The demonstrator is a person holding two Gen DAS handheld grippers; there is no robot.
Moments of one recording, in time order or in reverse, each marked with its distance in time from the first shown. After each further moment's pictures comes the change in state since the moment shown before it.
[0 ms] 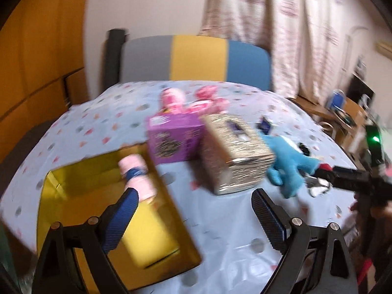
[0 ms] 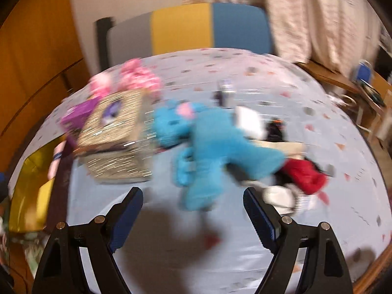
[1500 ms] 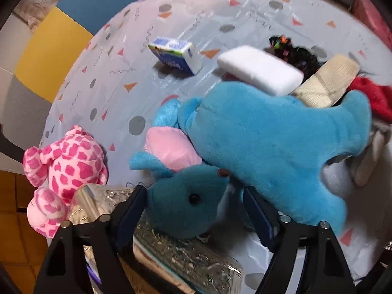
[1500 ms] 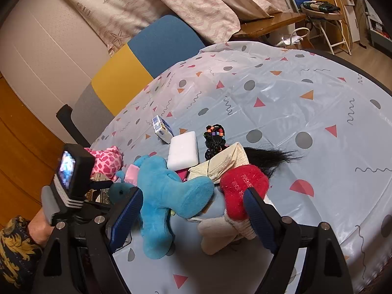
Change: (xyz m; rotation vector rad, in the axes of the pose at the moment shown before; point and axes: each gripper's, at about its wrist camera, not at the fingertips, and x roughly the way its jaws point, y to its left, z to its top) left arm 0.296 -0.232 0.082 0.836 0.540 -0.028; right arm 0.009 -0.157 0.006 0.544 -0.110 0.156
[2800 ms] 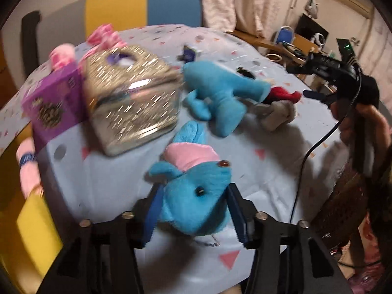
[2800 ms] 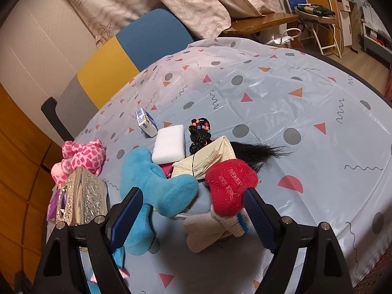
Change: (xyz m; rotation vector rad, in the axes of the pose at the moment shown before) left arm -0.099 -0.054 -0.235 -0.506 -0.345 -0.291; right arm 0.009 0.003 -0.005 -0.023 0.028 -0.118
